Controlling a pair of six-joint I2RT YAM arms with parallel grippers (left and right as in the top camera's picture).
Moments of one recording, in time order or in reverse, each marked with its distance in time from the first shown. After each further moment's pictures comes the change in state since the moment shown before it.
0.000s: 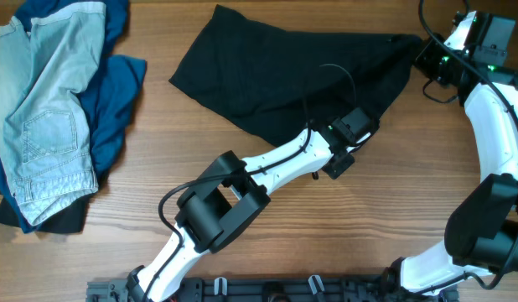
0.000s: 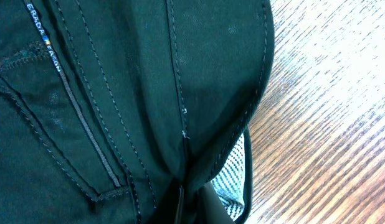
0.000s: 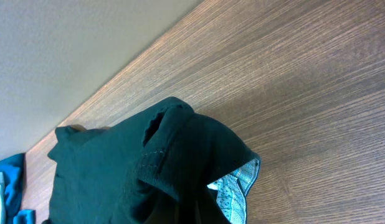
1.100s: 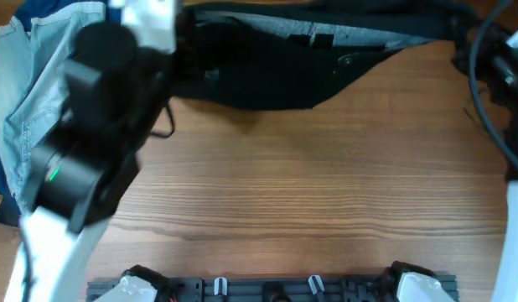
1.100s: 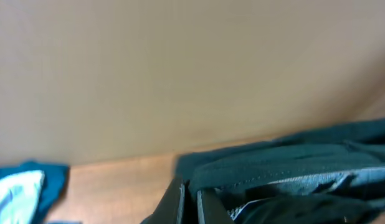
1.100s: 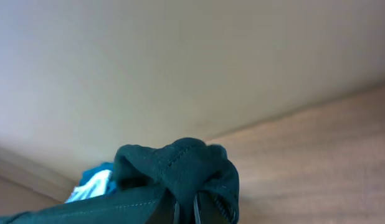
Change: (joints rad) left arm 0.520 -1.027 -0.016 0.052 -0.139 -0.066; right arm -0.027 -0.554 0.099 -0.140 -0.149 -0.024
